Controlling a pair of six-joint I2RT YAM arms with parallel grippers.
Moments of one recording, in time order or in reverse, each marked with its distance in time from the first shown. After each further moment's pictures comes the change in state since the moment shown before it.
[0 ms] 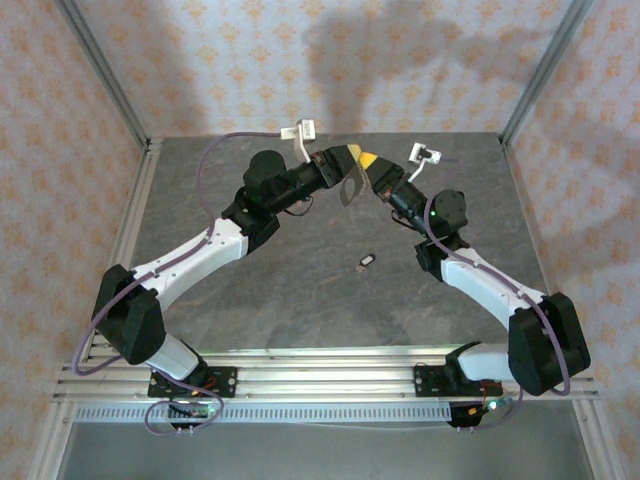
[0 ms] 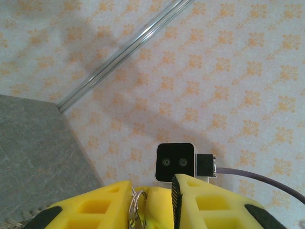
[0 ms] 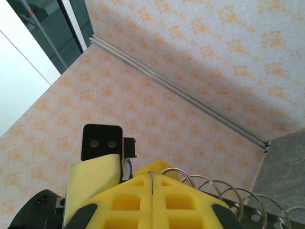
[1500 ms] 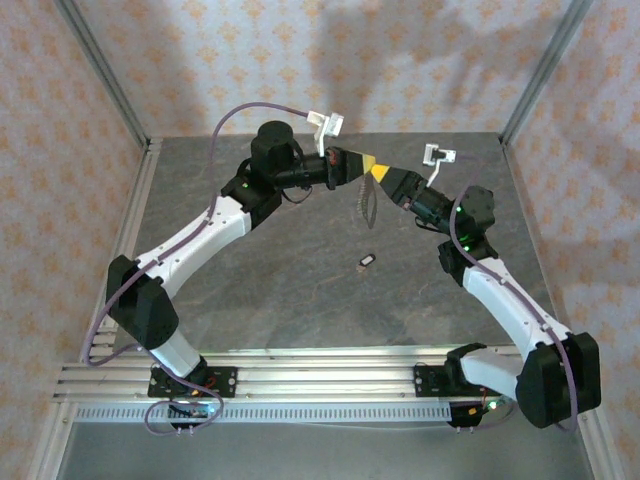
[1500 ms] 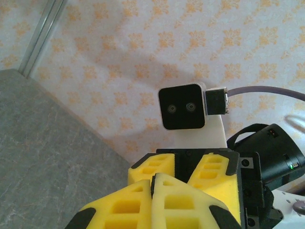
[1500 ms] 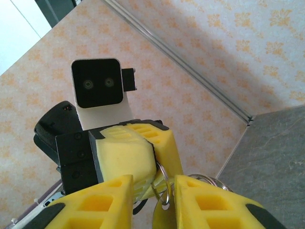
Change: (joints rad) left arm 0.047 0.098 0.257 -0.318 0.415 0.298; right arm -0.129 -0.171 0.012 -0.268 -0.291 -0.140
